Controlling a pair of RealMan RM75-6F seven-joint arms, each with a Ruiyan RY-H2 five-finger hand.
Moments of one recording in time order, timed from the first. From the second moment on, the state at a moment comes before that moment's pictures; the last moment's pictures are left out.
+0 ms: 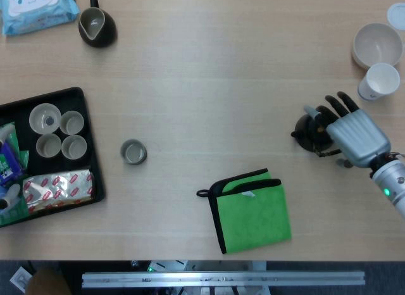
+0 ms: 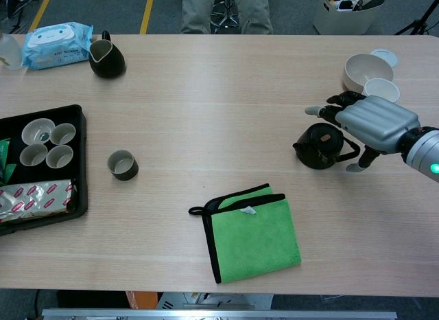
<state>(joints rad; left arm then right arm) -0.11 -0.90 0.07 -1.91 1.47 1.30 0.06 0.57 -1.34 -0.05 -1.67 -1.20 0.97 -0.61</state>
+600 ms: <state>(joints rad) -0.10 -0.88 0.07 -1.90 1.47 1.31 0.04 0.60 -1.34 -0.01 -1.74 -1.15 0.96 -0.63</state>
